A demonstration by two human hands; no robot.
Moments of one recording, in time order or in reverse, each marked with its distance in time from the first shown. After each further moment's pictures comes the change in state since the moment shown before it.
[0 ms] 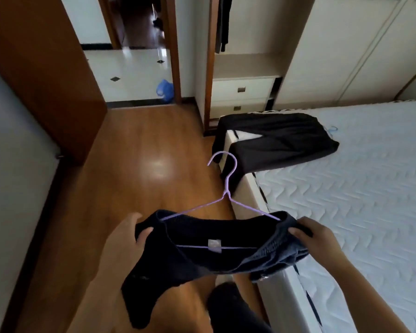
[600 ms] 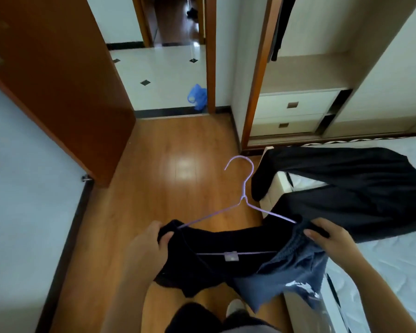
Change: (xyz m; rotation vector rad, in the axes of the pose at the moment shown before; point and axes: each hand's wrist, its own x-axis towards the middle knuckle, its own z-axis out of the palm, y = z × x) left_hand 0.351 -0.006 -0.032 -0.078 0.004 -0.118; right_hand 0.370 -0.166 0.052 0.052 -0.124 -0.039
